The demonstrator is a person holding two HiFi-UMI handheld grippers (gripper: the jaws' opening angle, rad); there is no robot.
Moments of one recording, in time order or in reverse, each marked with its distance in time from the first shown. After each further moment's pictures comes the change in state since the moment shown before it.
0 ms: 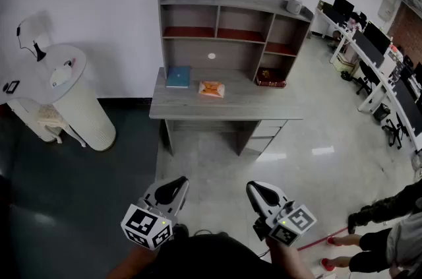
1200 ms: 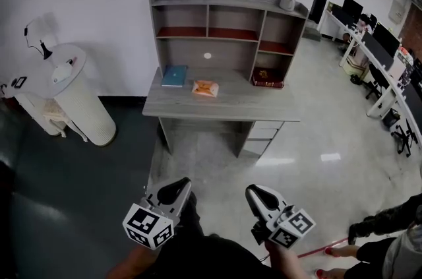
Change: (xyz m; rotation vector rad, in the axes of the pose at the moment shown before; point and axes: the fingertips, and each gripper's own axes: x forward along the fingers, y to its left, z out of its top) left arm 0.069 -0.094 -0.019 0.006 0.014 0.045; right arm -0.088 -0.084 -0.006 0.044 -0.045 0.075
